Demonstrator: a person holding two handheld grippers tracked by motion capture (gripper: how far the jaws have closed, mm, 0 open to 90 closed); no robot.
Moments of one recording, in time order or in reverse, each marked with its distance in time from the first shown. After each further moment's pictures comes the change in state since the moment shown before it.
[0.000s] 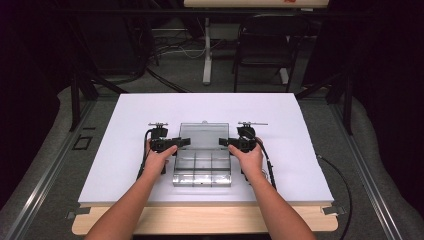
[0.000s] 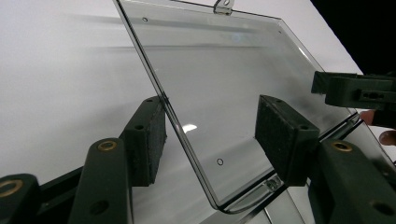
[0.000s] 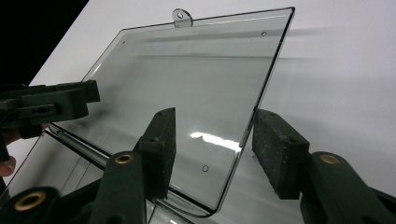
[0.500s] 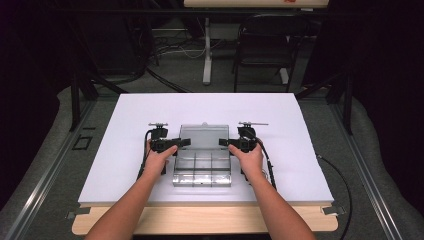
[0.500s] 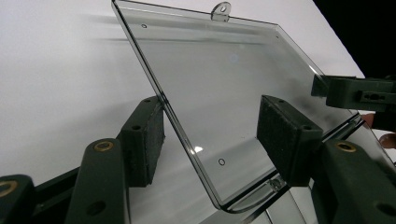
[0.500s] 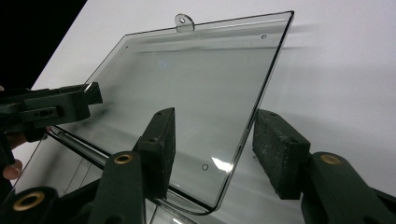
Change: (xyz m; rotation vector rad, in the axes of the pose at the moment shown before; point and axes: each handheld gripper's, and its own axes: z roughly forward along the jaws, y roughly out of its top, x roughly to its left) left arm 0.002 -0.001 0.001 0.008 -0.001 -0.013; right arm -0.002 0.000 0.001 0.011 0.010 0.043
